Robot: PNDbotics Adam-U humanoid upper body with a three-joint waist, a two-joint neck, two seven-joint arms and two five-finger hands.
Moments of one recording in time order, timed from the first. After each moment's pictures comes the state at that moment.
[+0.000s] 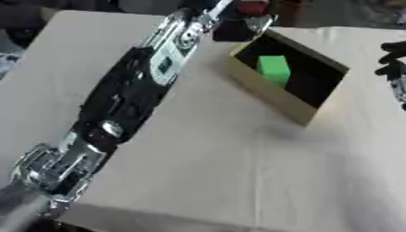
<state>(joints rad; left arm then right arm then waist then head) -0.89 0.39 -0.26 -1.47 -0.56 -0.14 -0.03 -0.56 -0.24 0.02 -1.46 0.06 -0.32 0.28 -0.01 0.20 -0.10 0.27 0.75</state>
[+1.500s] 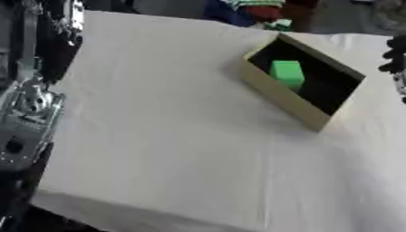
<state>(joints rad) -0.24 0.45 0.08 -1.98 -0.11 -0.06 0.29 -0.53 -0.26 -0.04 -1.49 0.07 -0.30 0.22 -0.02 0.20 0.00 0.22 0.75</state>
